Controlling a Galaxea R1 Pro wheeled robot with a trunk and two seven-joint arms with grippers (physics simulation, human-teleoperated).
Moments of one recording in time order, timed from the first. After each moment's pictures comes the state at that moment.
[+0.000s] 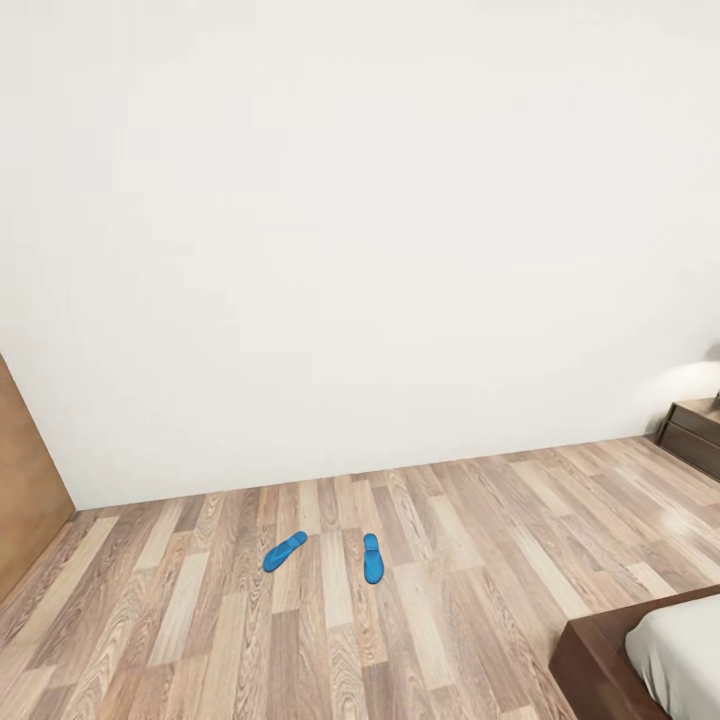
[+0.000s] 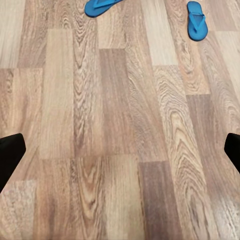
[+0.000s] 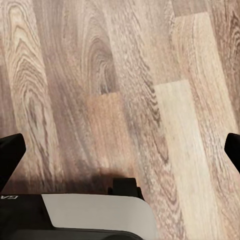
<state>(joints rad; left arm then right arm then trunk) -0.01 -0.02 0.02 -0.58 0.10 -0.28 0.00 -0.01 -0.01 -0.01 -0.36 0.00 -0.19 -0.01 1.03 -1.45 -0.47</state>
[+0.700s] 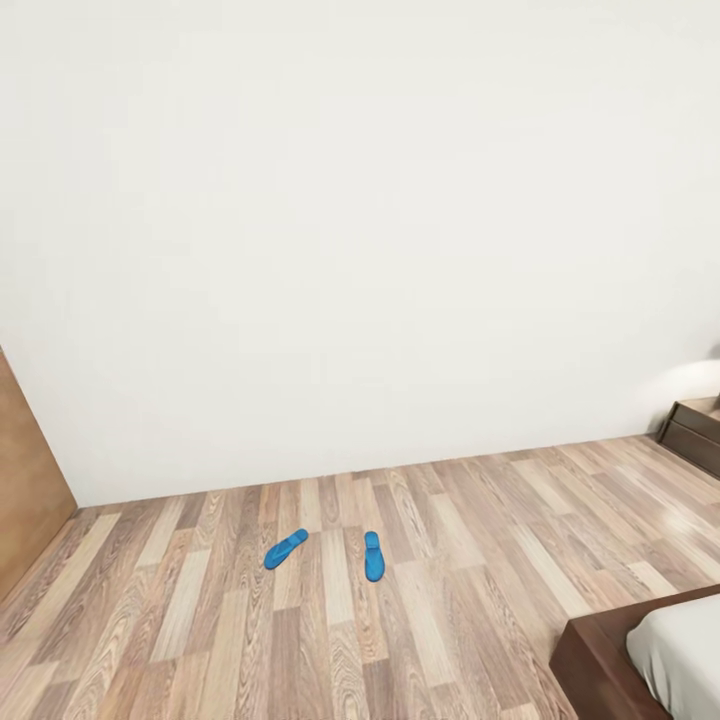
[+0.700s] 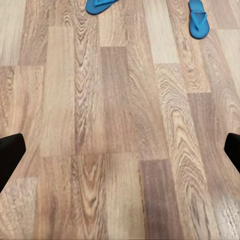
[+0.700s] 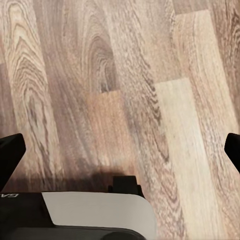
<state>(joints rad) -0.01 -0.02 0.02 -0.58 0.10 -0.27 0.00 -0.01 -0.01 -0.01 -0.36 0.00 -0.19 -0.02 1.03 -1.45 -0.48</state>
